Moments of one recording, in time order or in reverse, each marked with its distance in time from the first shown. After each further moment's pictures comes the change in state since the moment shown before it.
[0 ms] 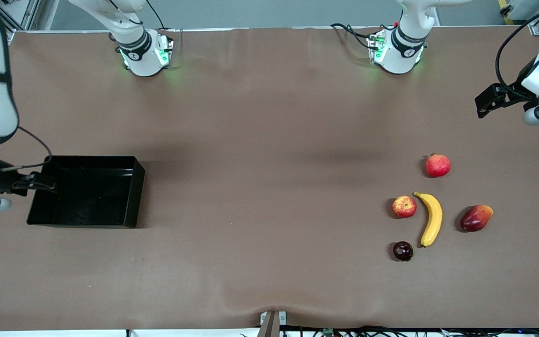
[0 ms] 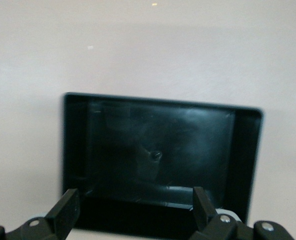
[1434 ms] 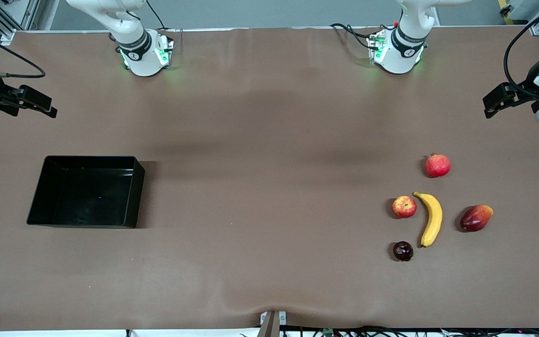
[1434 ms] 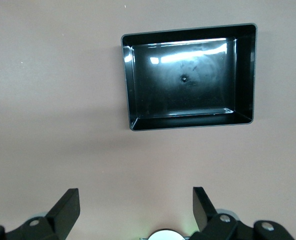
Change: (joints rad) left arm 0.011 0.007 0.004 0.012 -0.005 -0.001 0.000; right arm 0.061 -0.291 0.065 0.101 -0.045 -0.468 0.287
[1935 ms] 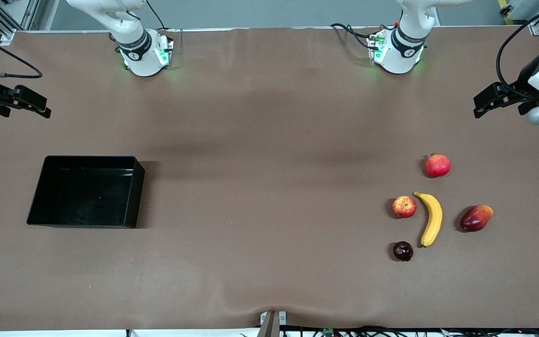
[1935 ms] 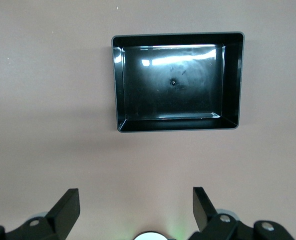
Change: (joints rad) left arm -0.001 0.002 -0.001 0.005 -0.078 -0.013 0.000; right arm 0.000 0.000 -0.004 0.000 -0.036 0.006 -0.046
